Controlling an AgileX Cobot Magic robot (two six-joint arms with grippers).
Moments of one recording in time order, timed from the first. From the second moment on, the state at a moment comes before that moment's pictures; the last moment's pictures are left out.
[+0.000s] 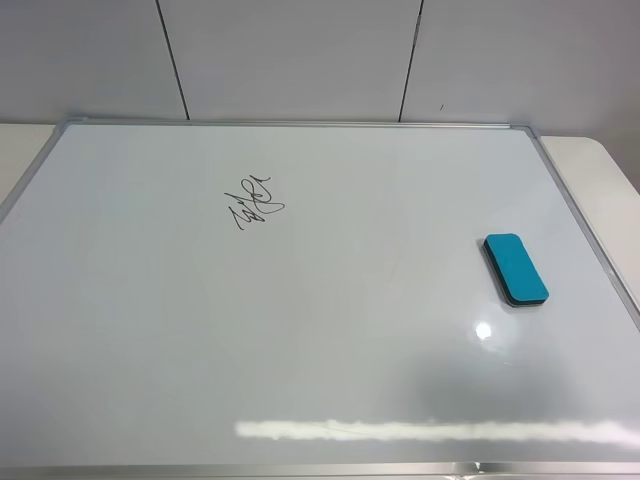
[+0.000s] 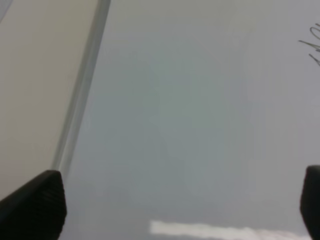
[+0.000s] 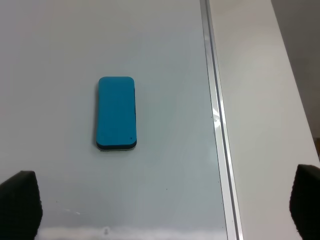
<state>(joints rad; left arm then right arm) -0.01 -0.01 -0.51 0.08 1.06 -0.11 0.02 0.00 -0.50 -0.01 1.07 -0.10</state>
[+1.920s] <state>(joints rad) -0.01 -0.01 -0.51 0.08 1.06 -0.11 0.04 1.16 -0.80 0.07 0.82 -0.10</state>
